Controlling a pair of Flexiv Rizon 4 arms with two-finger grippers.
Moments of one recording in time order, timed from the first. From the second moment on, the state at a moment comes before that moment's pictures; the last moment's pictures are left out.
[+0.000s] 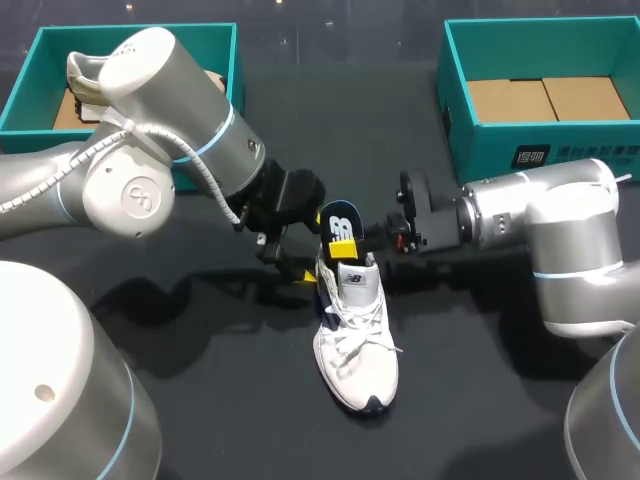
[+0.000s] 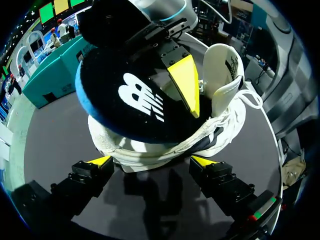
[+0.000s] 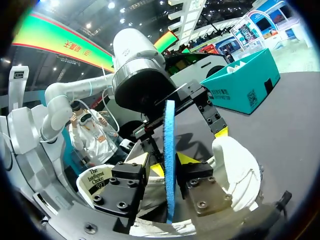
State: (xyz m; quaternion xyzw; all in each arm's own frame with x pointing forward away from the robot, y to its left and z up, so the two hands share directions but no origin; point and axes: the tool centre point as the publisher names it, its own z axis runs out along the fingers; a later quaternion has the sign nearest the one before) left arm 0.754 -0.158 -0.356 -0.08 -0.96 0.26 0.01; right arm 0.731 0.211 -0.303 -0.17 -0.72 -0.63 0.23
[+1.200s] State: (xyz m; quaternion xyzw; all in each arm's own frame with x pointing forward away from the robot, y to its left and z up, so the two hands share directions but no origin) left arm 0.754 -0.158 -0.356 -0.08 -0.96 0.26 0.01; right arm 0.741 0.210 -0.300 -0.20 -0.73 -0.62 0.22
